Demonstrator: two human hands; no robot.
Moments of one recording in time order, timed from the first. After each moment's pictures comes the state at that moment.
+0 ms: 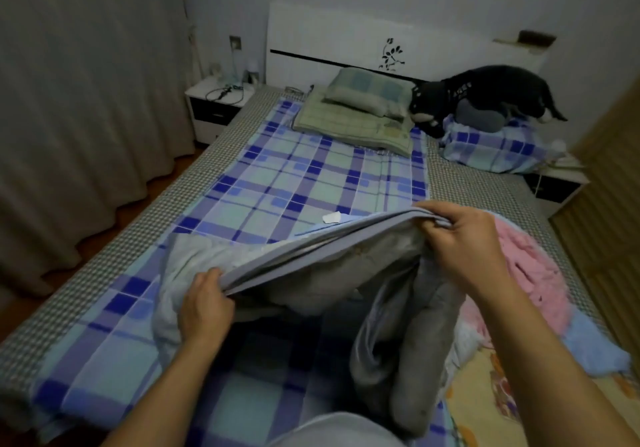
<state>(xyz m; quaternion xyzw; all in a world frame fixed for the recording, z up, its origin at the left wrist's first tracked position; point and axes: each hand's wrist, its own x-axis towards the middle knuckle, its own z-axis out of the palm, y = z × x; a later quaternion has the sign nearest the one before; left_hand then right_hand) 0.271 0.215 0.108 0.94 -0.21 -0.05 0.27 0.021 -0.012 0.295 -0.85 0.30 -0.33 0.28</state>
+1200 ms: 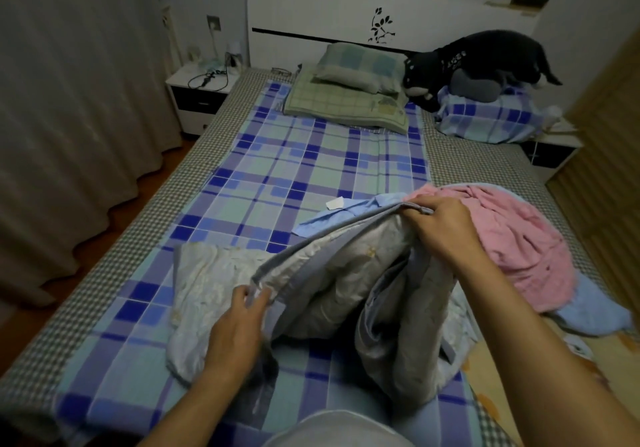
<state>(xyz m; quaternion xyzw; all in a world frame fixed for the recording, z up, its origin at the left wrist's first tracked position) 0.267 0.237 0.087 0.89 -0.38 -0.14 0.22 0.073 -0.035 0.243 -0.82 0.43 -0.26 0.27</state>
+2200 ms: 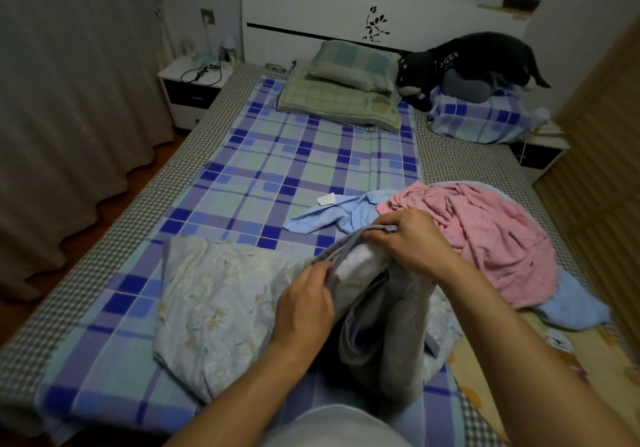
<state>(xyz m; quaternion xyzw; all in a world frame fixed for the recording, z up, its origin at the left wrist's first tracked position) 0.174 0.165 0.140 0.80 -0.45 -0.05 0.40 0.069 -0.008 0.242 -0.88 0.35 -0.13 0.28</state>
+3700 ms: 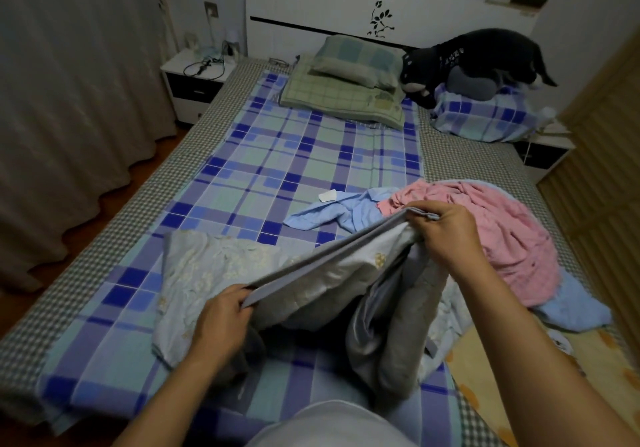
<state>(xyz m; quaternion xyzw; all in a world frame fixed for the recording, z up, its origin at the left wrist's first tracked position) 0.267 0.240 0.095 0.85 -0.37 -0.18 0.31 0.042 -0.036 0.228 -0.78 0.45 -0.29 0.32</state>
